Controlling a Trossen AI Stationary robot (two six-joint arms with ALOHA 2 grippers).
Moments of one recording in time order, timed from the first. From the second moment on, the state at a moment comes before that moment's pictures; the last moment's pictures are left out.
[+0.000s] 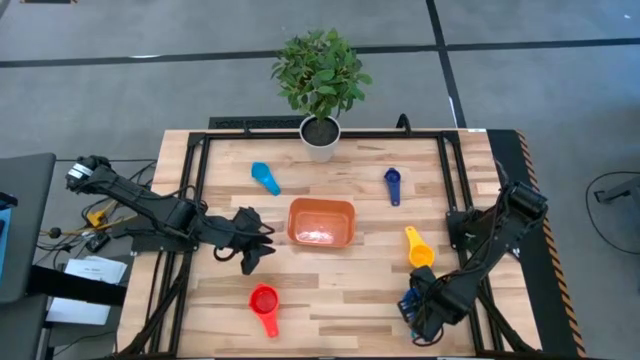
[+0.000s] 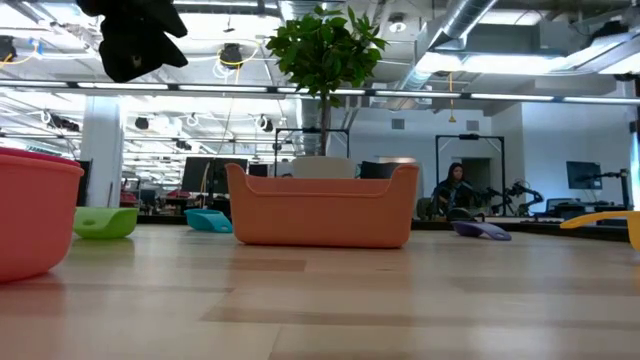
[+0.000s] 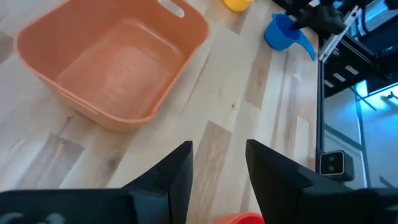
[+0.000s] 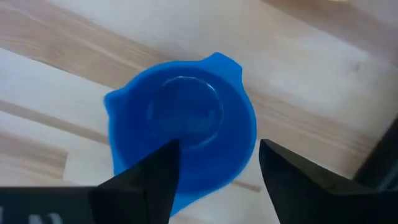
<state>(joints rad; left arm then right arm) -0.40 1.03 0.75 -0.28 -0.30 -0.77 0.89 1.69 1.09 -0.99 0.00 2.09</state>
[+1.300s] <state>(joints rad) -0.40 1.03 0.75 -0.44 -0.20 -0.91 0.68 1.69 1.21 -0.81 0.29 1.92</state>
